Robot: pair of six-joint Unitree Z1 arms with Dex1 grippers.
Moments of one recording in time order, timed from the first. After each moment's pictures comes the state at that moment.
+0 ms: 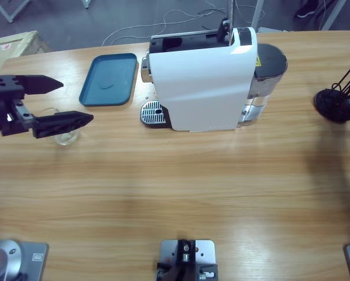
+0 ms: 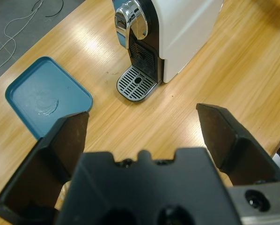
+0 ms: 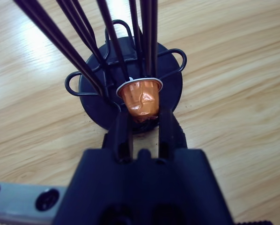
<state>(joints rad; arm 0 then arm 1) -0.84 1.18 -0.79 0.23 0.02 0.13 0.21 1.72 -0.24 -0.68 -0.36 0.44</state>
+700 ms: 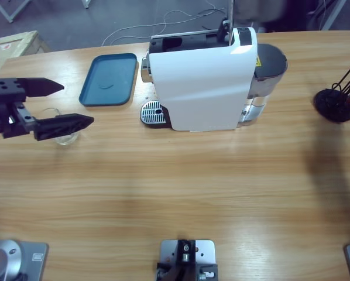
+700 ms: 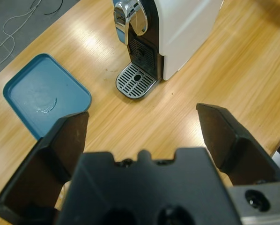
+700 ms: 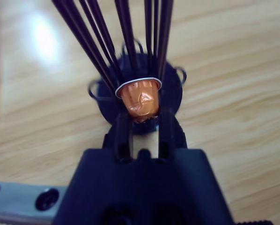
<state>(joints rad) -0.84 1.18 -0.78 0.23 0.02 0.12 0.20 1.56 -0.33 -0.47 -0.33 0.37</state>
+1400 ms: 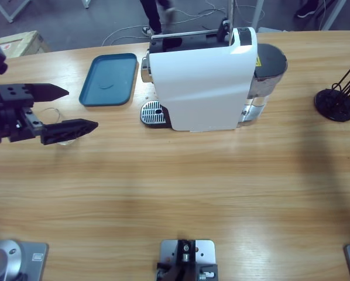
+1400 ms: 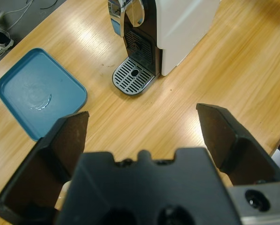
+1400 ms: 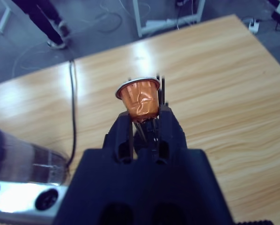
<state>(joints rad) -0.85 1.20 -0.77 0.22 0.02 0.11 0.24 1.19 -0.68 0.02 -0.36 0.35</state>
